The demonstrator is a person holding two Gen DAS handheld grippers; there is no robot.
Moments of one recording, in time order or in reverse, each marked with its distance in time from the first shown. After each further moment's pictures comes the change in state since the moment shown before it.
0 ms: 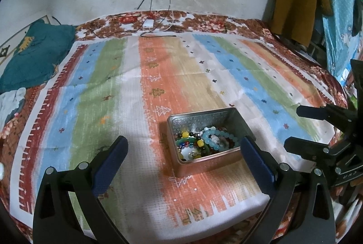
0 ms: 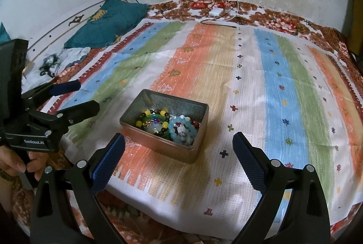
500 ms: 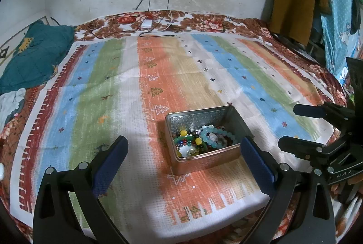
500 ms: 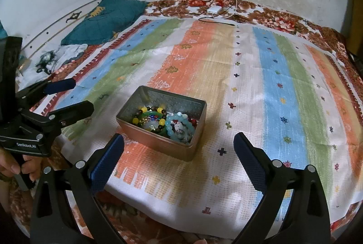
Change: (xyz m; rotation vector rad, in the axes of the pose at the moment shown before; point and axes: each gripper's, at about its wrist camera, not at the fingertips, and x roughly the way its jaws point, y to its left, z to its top) left arm -0.001 -0.004 -0.002 0.003 0.003 -0.004; right arm 0.005 0.002 -0.002 -0.006 0.015 -0.017
